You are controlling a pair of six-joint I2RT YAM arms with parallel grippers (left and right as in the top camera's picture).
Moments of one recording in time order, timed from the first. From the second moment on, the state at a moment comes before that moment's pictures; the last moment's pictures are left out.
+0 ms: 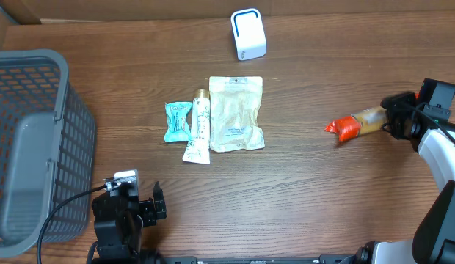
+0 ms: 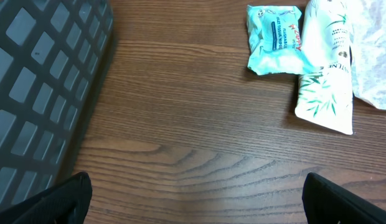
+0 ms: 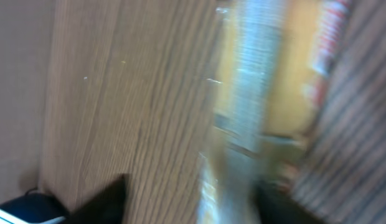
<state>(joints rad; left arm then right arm) 0.07 0.27 0.47 -0.90 -0.12 -0.01 -0.31 1.61 0.94 -0.24 -0.14 0.94</state>
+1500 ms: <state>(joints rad) 0.07 0.27 0.47 -0.90 -0.12 -0.01 0.26 2.06 1.37 -0.48 -0.67 0.17</state>
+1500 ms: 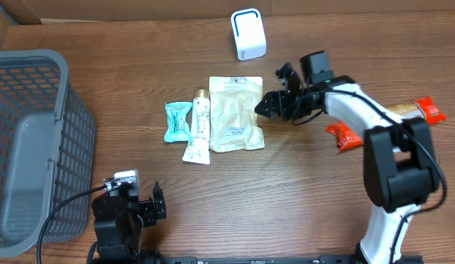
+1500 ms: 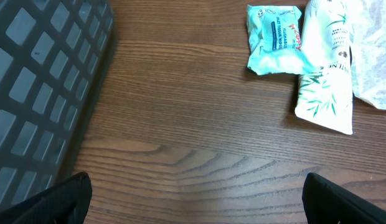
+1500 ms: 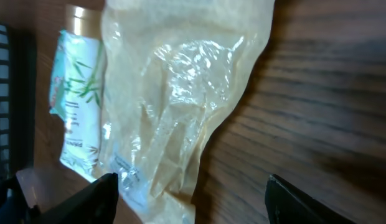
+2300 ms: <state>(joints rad) 0.07 0.27 0.47 -0.90 -0.12 -0.01 0.37 2.25 1.41 -0.23 -0.75 0.45</state>
